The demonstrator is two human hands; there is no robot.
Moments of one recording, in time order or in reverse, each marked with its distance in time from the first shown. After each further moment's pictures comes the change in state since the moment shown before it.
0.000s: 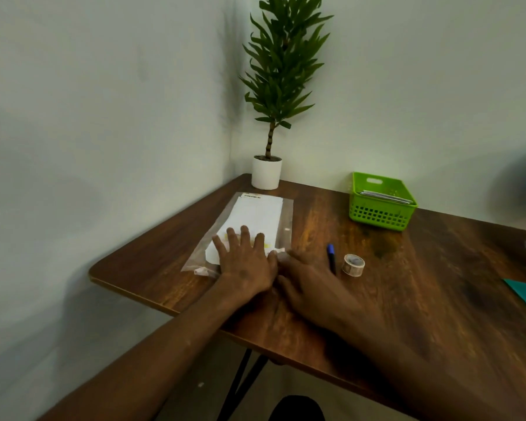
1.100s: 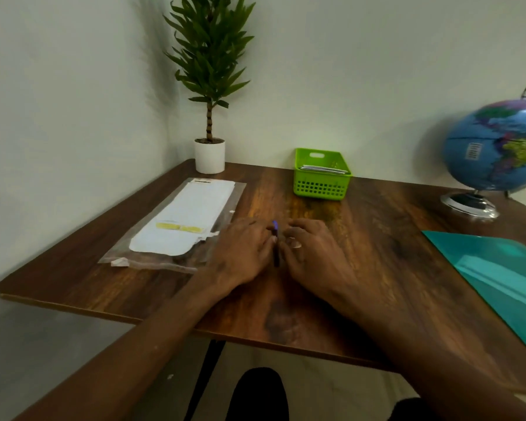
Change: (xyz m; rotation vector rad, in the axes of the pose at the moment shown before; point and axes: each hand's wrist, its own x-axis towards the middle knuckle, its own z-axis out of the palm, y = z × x) left_hand -0.018 0.076 -0.008 -0.363 0.205 0.507; right_hand -0.058 0.045 -0.051 -0.137 0.359 0.192
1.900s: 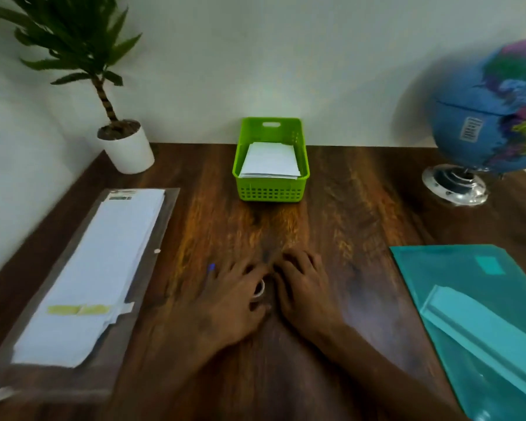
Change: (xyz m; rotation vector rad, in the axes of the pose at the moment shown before) left_hand 0.119 0.063 0.040 0.126 -0.601 -0.019; right_hand 0.036 0.136 -0.004 0.068 -0.193 0.257
